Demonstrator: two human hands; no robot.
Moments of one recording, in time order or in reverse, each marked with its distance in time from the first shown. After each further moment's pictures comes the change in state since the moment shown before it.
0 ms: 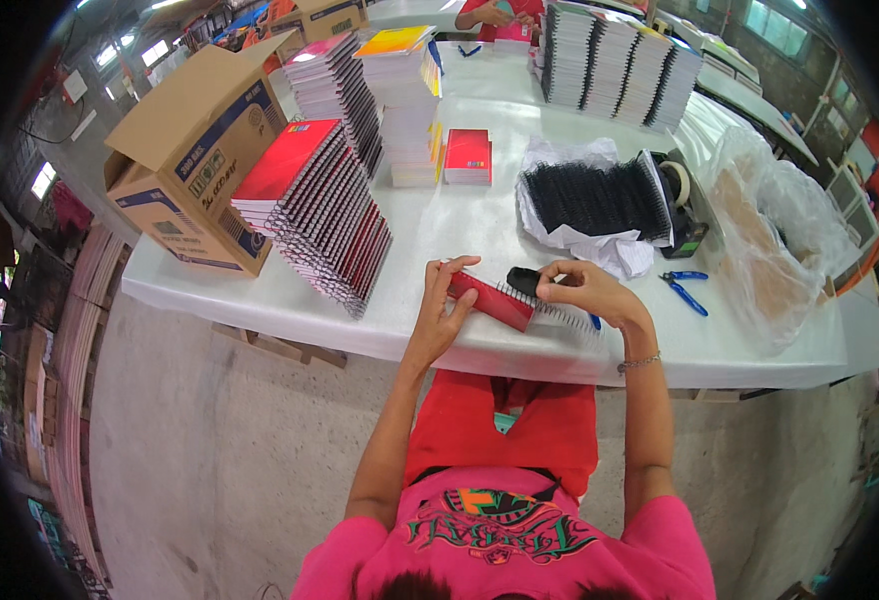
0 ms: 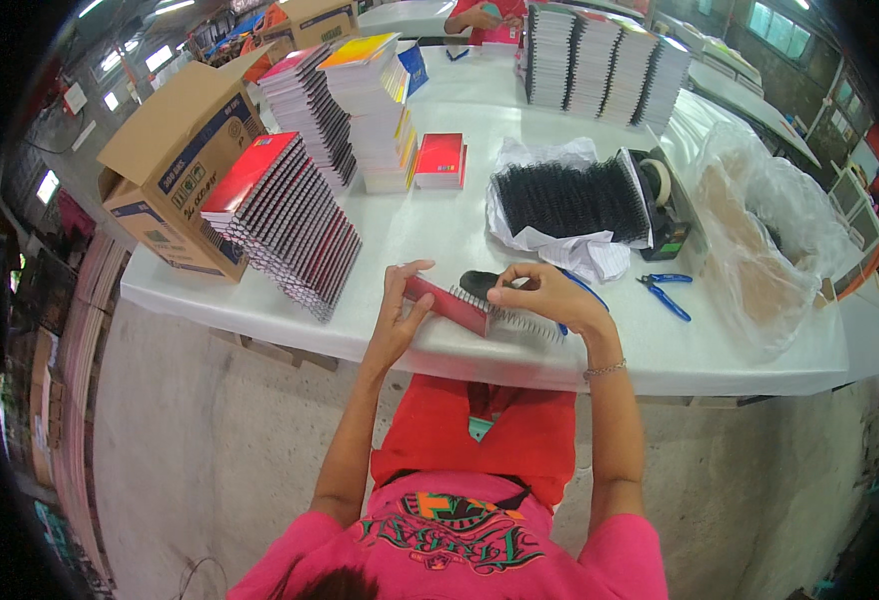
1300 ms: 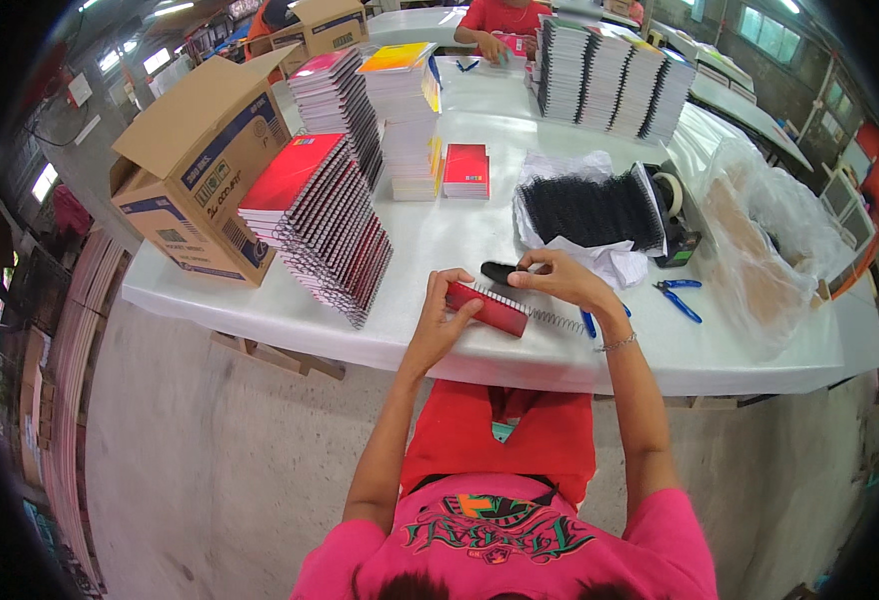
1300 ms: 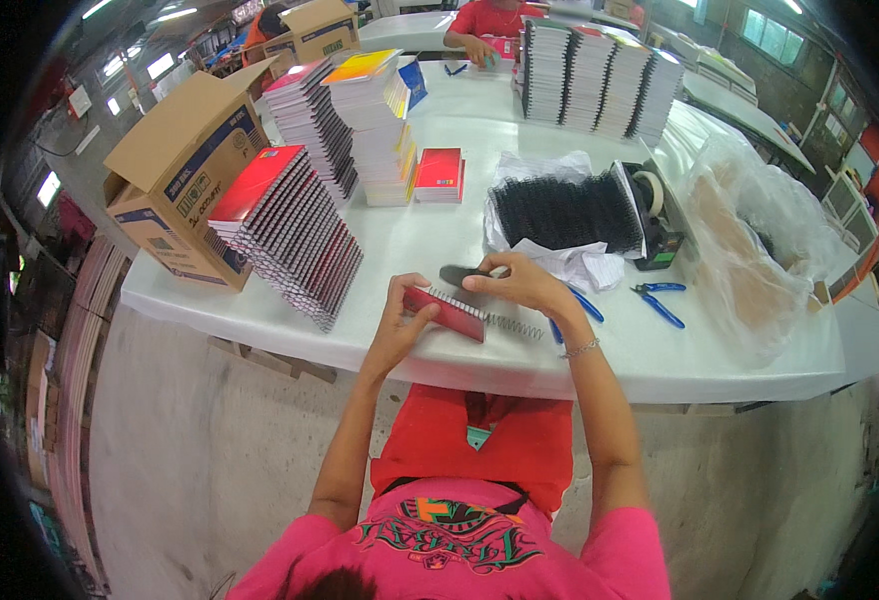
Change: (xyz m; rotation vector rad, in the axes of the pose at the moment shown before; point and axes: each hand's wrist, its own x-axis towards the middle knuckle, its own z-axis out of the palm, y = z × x) left_hand 0.002 -0.006 0.002 -0.034 -0.045 -0.061; right_hand 0.043 -0.004 0.003 -0.273 0.118 -0.032
